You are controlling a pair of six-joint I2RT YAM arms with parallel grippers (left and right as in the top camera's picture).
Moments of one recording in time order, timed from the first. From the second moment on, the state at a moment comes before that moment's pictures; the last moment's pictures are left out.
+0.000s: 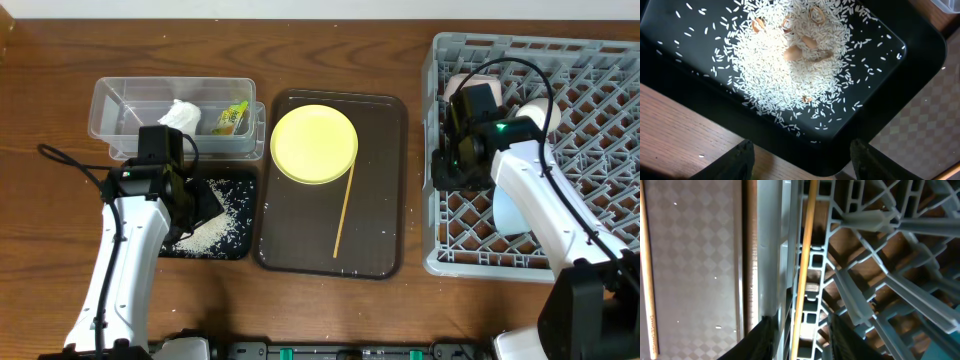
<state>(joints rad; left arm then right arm) 0.08 1.34 0.99 -1.07 0.00 -0.51 0.21 1.64 1.23 -0.97 -0.02 0.22</state>
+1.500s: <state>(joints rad) 0.08 1.34 0.99 -1.07 0.00 -0.51 0.70 1.97 1.27 -0.87 0.02 0.70</state>
